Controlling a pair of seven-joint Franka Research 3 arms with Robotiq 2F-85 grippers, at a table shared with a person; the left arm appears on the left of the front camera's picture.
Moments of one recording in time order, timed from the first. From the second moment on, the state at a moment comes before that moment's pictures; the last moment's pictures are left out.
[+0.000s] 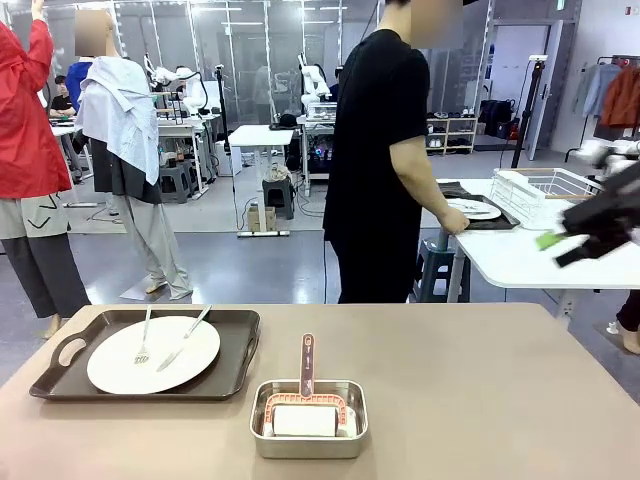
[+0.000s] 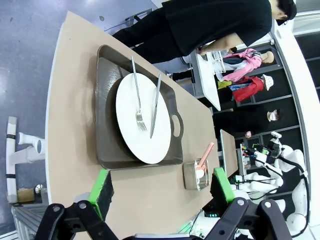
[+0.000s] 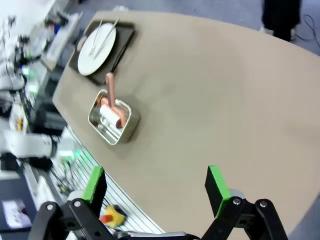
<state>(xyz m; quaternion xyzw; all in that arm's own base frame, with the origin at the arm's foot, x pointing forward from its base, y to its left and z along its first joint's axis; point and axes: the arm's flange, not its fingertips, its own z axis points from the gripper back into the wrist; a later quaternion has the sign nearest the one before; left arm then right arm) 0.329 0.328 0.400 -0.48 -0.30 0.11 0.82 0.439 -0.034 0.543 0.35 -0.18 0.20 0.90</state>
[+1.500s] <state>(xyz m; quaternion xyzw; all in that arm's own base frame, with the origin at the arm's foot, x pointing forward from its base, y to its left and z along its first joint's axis) 0.330 0.328 0.400 -0.48 -0.30 0.11 0.82 0.480 0.132 0.506 0.22 -0.12 0.39 0.89</state>
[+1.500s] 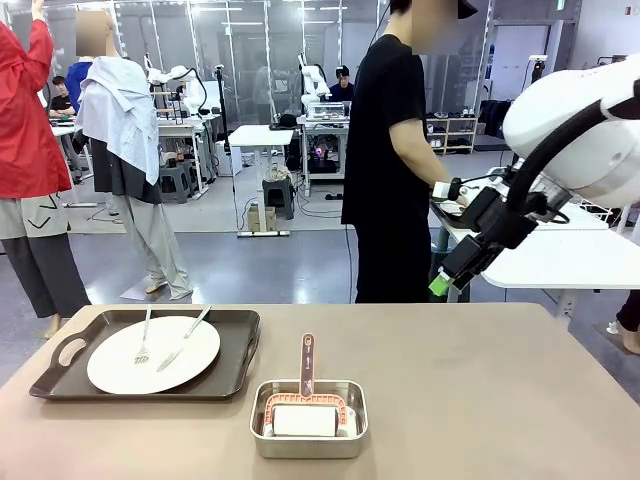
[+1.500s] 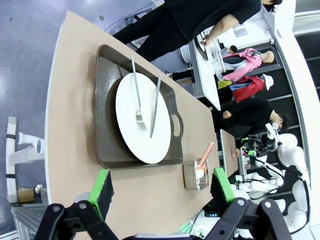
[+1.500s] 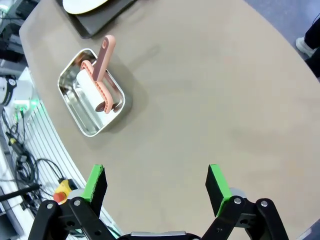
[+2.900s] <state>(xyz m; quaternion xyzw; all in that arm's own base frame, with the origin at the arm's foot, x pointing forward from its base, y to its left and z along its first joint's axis) 0.329 0.328 0.400 -0.48 -0.30 0.11 0.82 0.585 0.398 0.451 0.14 0.11 0.66 0.73</state>
